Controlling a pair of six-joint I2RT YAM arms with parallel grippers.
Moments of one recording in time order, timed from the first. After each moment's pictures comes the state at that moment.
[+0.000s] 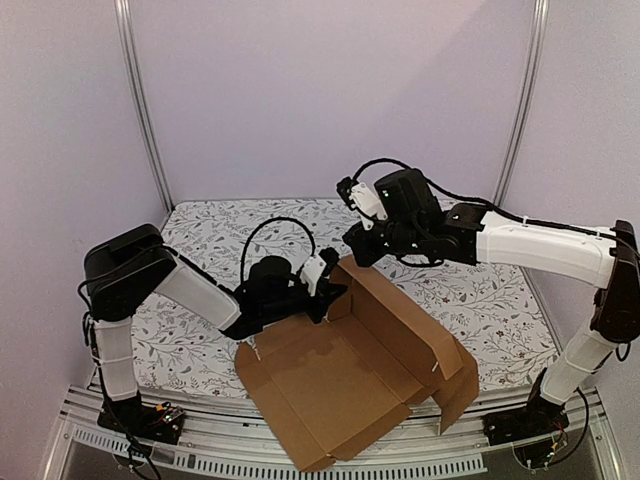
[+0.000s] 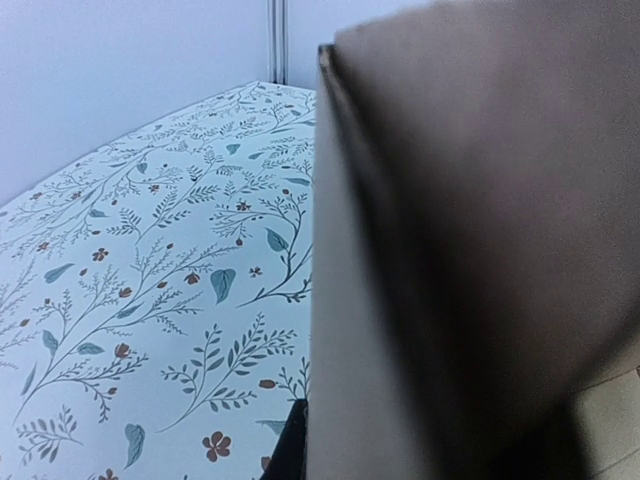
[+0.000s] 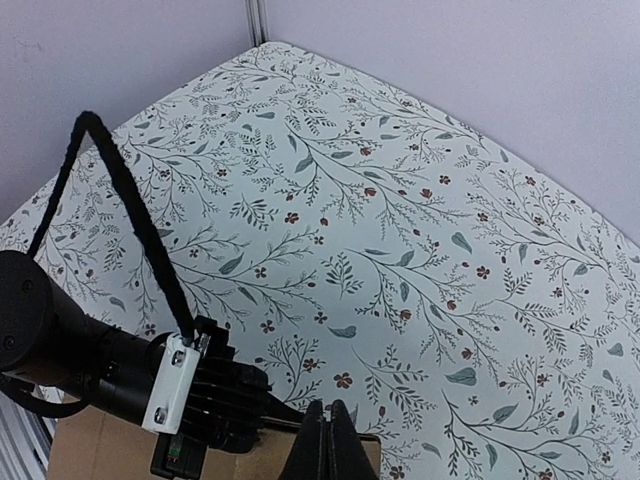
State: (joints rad) left arm -0.90 2.00 0.85 0.88 0.11 -0.01; right arm 0.91 1.62 1.36 -0.30 0.14 0.12
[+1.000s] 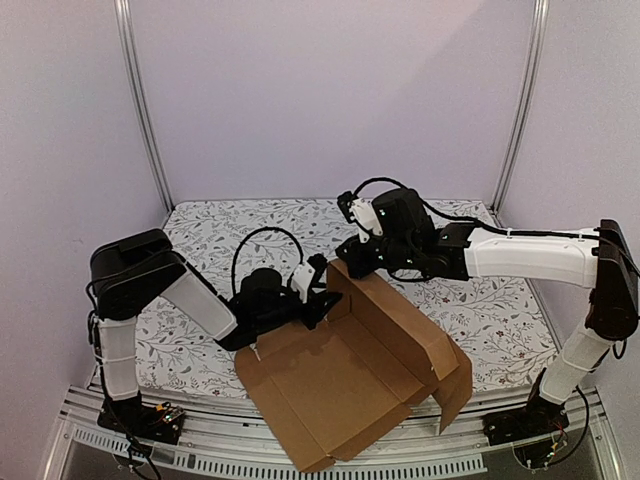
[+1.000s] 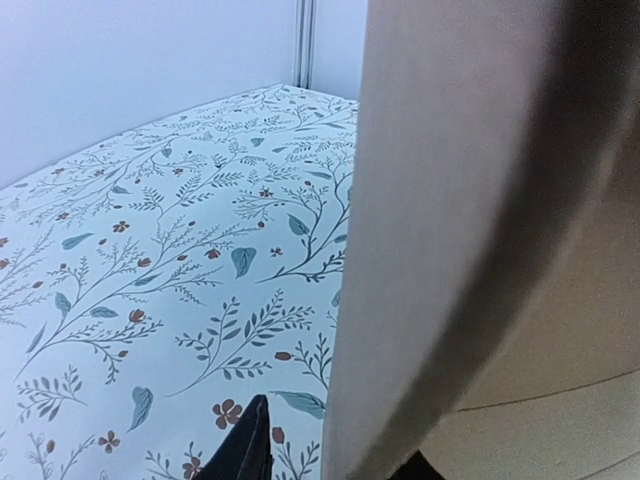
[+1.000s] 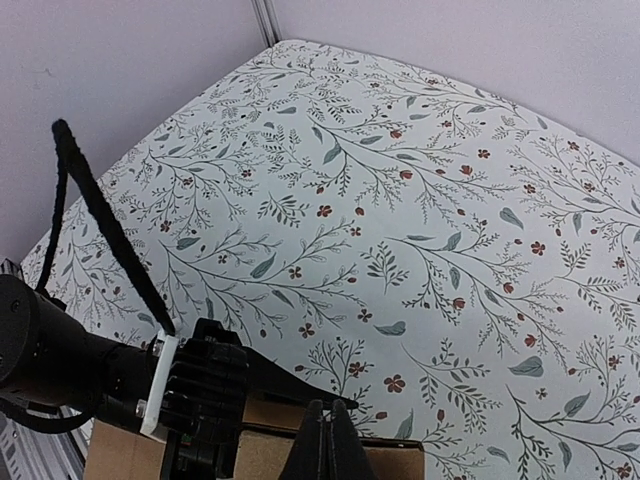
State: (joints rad) left arm -0.89 2.03 0.77 1.03 0.06 -0.06; right arm 0.91 1.67 1.23 -0.10 0.07 0.26
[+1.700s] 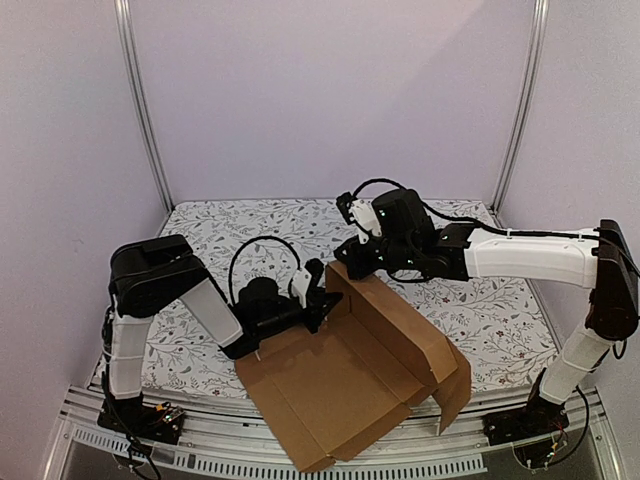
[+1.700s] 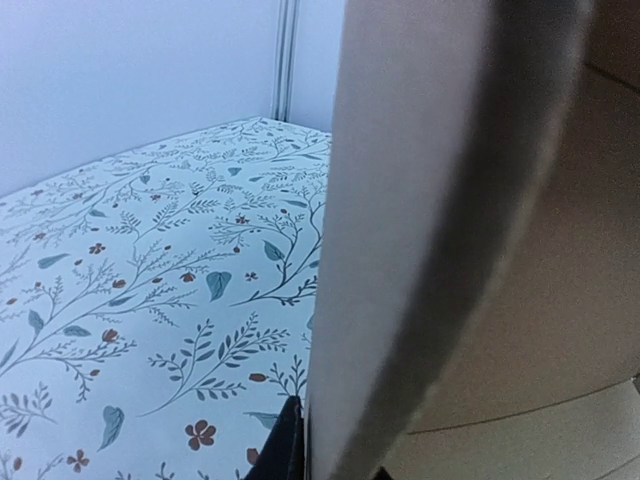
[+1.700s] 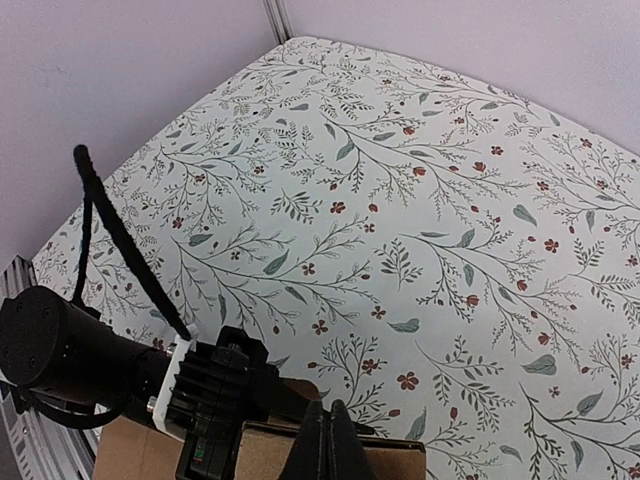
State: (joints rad) left arm -0.89 2.15 0.75 1.30 0.12 -0.10; right arm 0.91 1.67 1.23 -0.10 0.03 0.27
